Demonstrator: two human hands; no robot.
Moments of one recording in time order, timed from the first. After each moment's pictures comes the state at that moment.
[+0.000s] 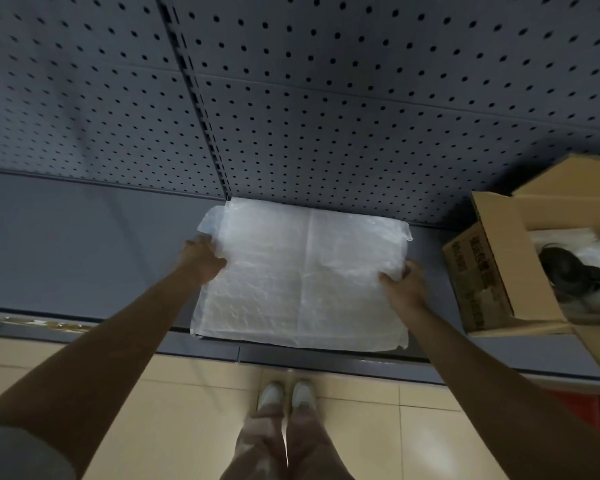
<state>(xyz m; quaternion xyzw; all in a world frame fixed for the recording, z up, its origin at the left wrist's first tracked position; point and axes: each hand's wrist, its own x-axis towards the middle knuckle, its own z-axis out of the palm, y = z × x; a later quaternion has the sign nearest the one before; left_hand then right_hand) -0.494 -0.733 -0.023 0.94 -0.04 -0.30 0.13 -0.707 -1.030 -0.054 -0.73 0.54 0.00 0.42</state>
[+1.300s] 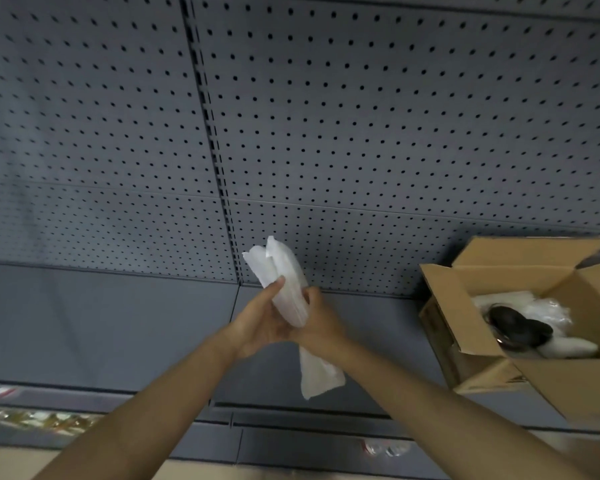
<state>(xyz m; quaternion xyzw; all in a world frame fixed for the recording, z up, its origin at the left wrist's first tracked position) -0.577 -0.775 0.111 0.48 -0.03 -0.52 0.70 -0.661 -0.890 0.118 -0.85 0.21 0.03 0.48</state>
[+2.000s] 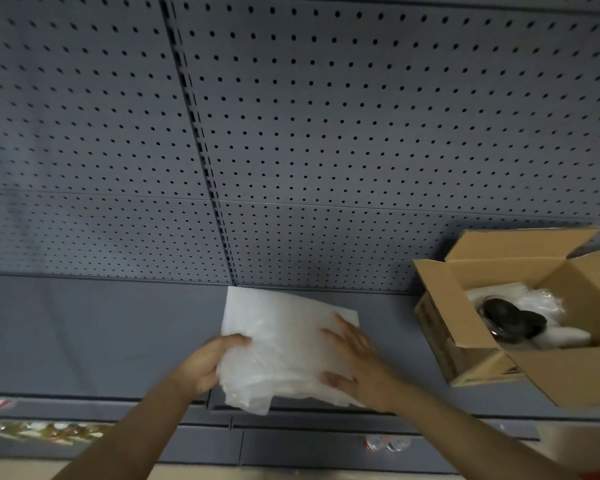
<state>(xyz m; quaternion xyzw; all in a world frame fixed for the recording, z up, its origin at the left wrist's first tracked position) -0.580 -0.710 0.067 0.59 0.05 -0.49 0.64 -0.749 -0.951 0.068 -0.94 0.07 0.13 0.32</state>
